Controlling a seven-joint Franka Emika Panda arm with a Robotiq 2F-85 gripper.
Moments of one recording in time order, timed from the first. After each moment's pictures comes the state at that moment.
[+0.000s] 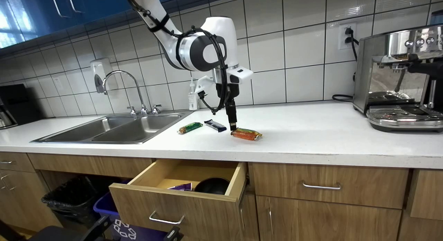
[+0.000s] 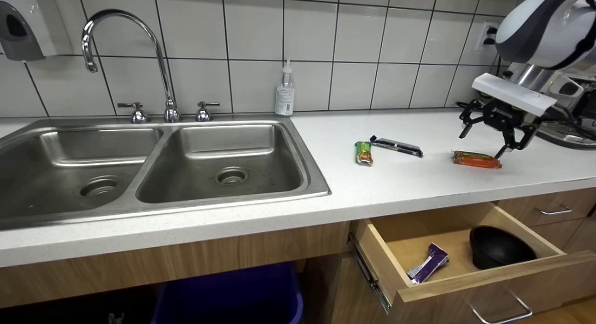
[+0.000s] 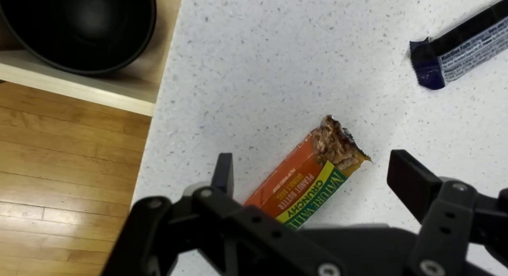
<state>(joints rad) -0.08 0.35 -0.19 -2.14 0.35 2.64 0.62</state>
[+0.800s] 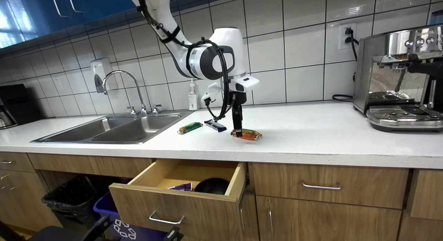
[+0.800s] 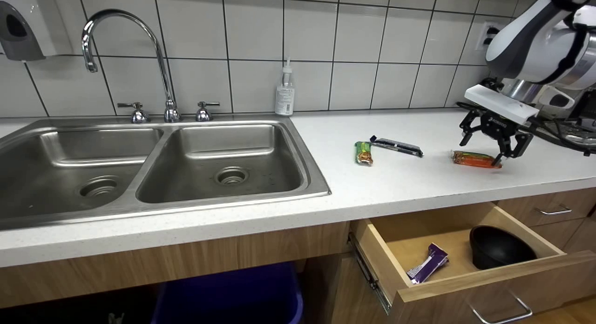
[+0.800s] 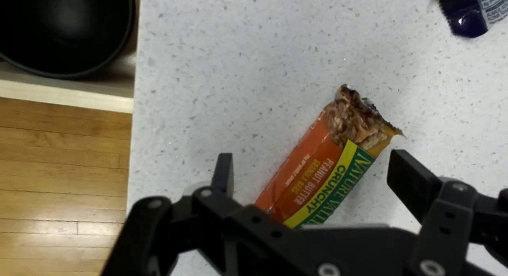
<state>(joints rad) -0.08 0.46 -0.21 -2.05 0.35 2.64 0.74</state>
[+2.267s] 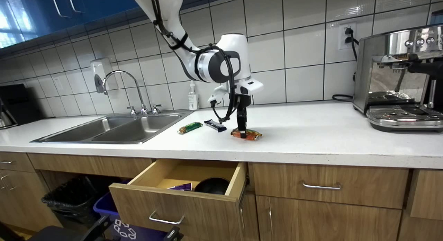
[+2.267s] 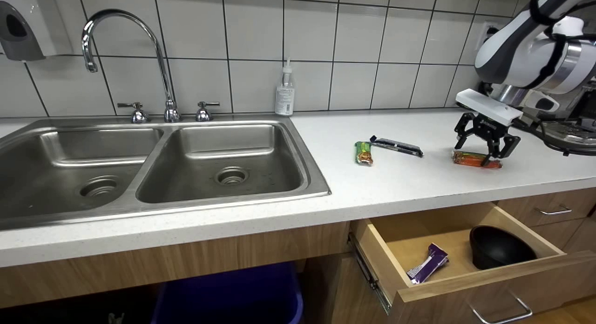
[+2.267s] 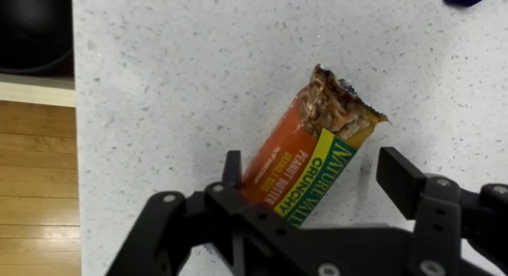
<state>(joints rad) -0.09 0.56 -0.21 -1.93 0.35 2.60 0.79</state>
